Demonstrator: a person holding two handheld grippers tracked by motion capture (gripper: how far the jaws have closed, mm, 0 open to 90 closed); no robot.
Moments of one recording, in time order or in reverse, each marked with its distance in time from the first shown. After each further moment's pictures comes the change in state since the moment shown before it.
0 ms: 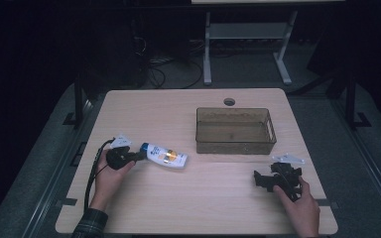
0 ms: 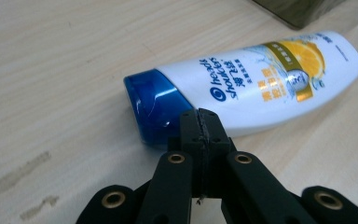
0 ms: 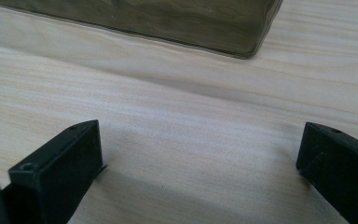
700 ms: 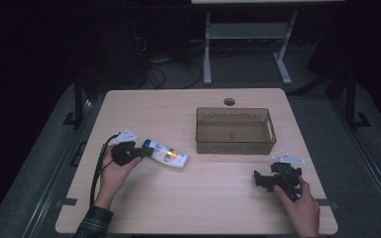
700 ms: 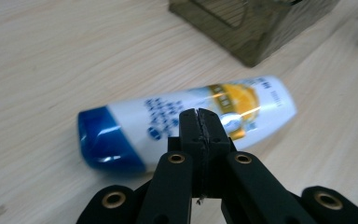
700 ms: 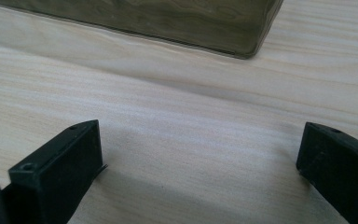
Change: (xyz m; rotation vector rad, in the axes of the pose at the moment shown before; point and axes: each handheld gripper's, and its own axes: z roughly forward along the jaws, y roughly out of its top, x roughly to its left) left arm -0.025 0.029 -0.007 -0.032 -0.072 0.011; right arm 0.000 0.000 0.000 0.001 0.002 -0.002
